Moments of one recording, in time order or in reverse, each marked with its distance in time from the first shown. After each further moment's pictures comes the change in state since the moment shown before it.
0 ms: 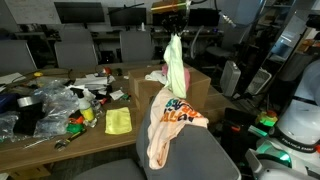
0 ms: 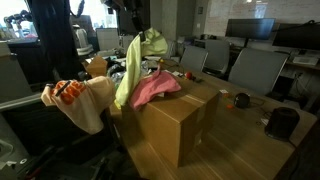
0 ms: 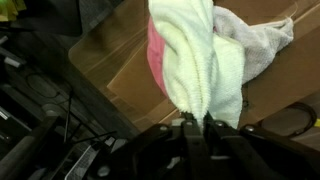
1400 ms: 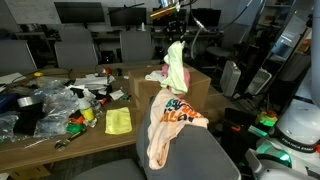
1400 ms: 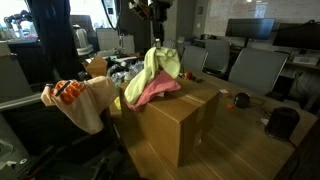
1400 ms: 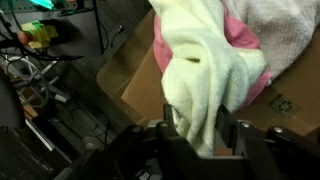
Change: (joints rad) arm -0.098 0.348 -0.086 0.415 0.172 -0.261 -0.090
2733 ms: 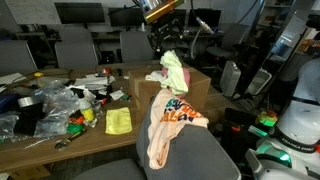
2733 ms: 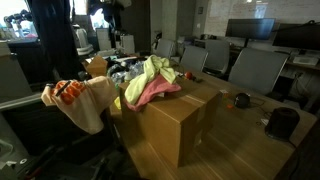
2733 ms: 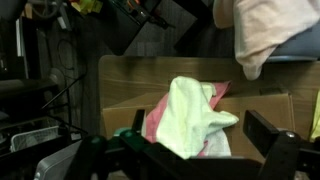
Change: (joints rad) arm 0.239 -0.180 0.131 -0.241 -0.064 -0.090 -0.398
